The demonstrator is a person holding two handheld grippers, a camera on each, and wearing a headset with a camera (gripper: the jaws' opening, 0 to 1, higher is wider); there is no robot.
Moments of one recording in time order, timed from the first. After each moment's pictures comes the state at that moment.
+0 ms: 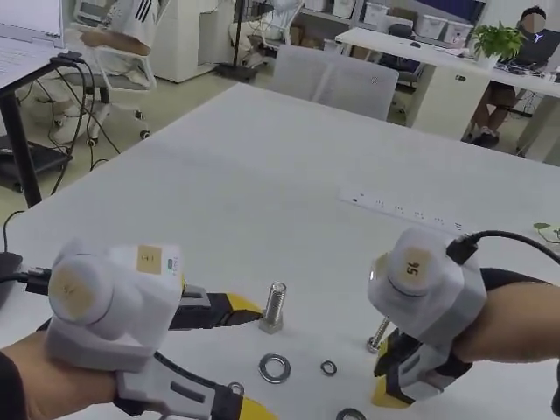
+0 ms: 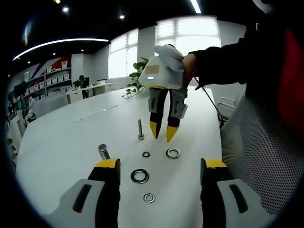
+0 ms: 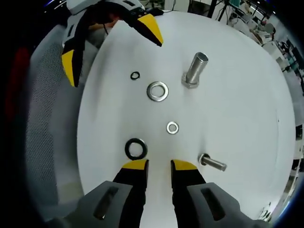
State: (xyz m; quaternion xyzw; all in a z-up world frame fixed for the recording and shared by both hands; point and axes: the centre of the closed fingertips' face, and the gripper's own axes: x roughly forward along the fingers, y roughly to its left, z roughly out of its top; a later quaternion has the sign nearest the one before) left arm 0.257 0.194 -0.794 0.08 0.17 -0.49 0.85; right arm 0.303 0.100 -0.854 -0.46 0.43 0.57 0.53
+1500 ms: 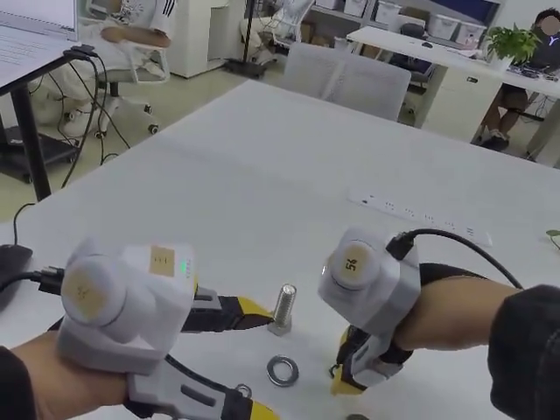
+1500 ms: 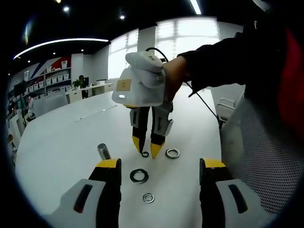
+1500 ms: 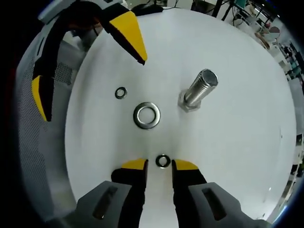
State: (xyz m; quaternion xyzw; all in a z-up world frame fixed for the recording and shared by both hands) left arm 0.253 0.193 -0.795 0.08 0.17 -0.49 0.85; right arm 0.315 0.143 -0.875 -0.48 0.43 0.57 0.52
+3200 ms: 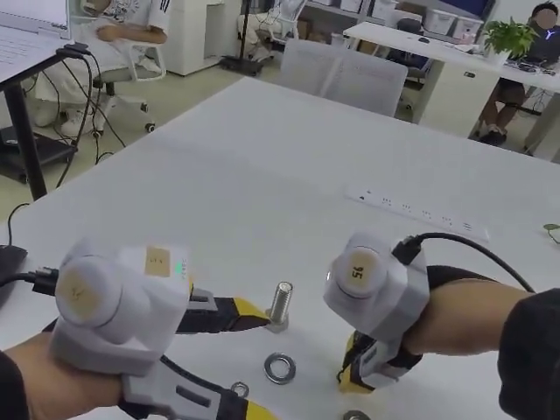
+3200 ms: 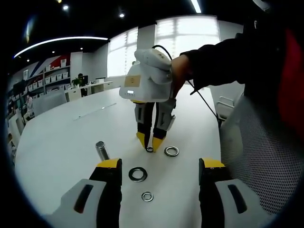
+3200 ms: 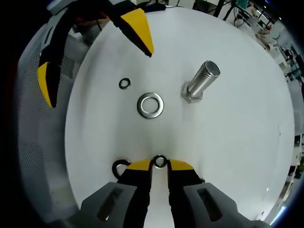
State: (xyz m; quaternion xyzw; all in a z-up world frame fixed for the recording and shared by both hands) left arm 0.253 0.193 -0.799 0.08 0.18 -0.49 0.85; right arm 0.313 0.127 -0.874 -0.49 0.42 0.56 0.52
